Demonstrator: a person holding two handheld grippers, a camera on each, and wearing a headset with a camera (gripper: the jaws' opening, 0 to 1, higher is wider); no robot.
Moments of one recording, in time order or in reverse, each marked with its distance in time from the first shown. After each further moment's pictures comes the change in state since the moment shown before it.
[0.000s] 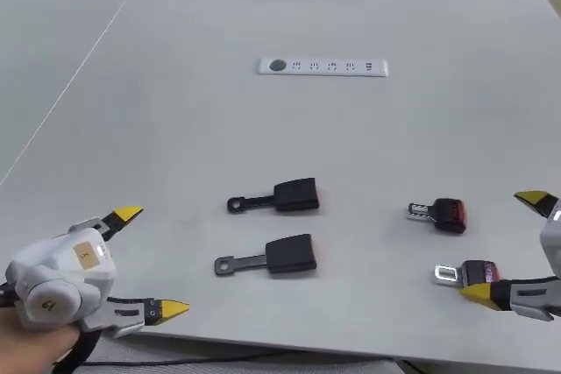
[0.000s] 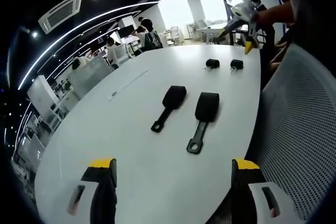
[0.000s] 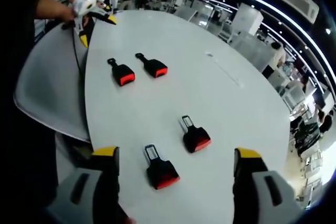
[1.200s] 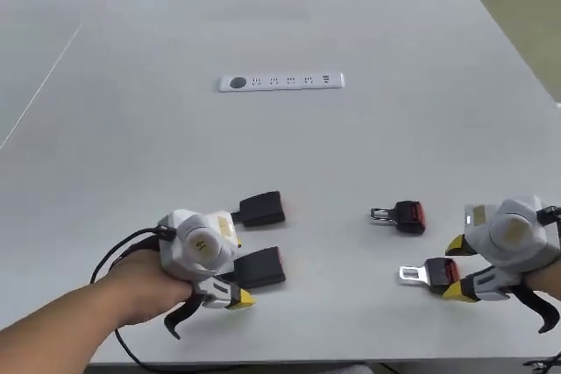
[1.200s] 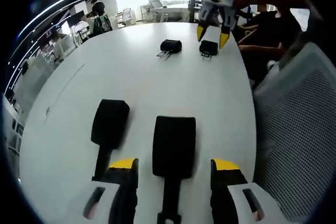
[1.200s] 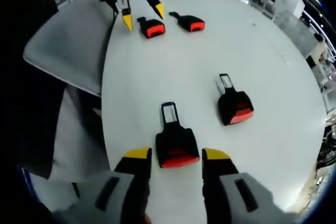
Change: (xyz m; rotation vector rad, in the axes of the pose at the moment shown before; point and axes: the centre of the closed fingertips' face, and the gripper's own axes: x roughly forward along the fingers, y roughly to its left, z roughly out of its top) left arm 0.139 -0.084 0.051 0.145 0.164 -0.401; right arm 0.042 0.025 -0.082 -0.114 0.245 0.369
